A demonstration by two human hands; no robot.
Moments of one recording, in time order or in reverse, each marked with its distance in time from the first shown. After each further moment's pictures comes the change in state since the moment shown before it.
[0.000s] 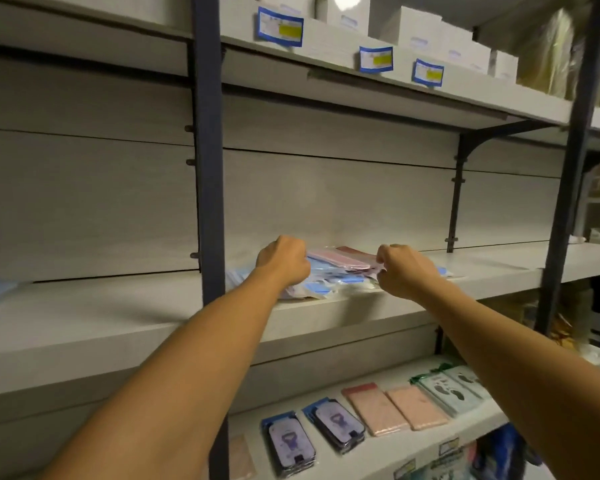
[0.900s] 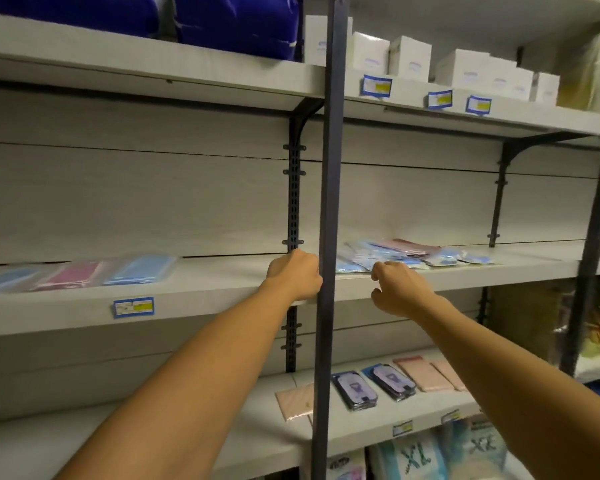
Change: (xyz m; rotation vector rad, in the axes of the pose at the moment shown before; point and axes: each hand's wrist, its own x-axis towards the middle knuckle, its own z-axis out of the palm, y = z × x) left_hand -0.203 -0.098 -0.117 0.144 -0.044 0.030; right_hand -0.154 -0.188 -0.051 0.052 -0.091 -0.145
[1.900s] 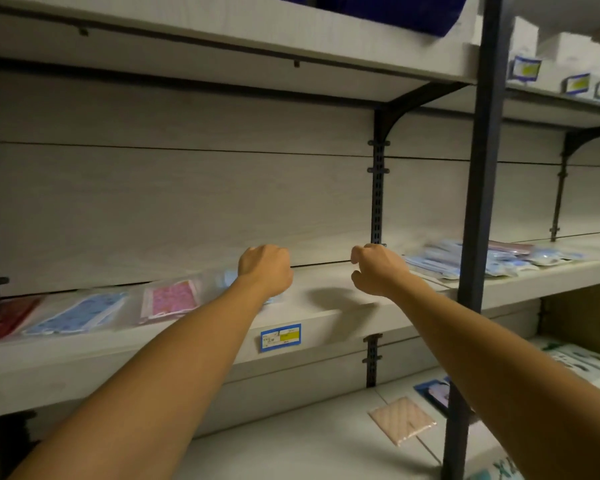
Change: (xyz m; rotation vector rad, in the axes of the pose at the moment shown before) left_hand 0.011 -0.333 -0.018 0.241 0.110 -0.020; right_hand 0.134 -0.290 0.043 -0.028 0.051 0.020
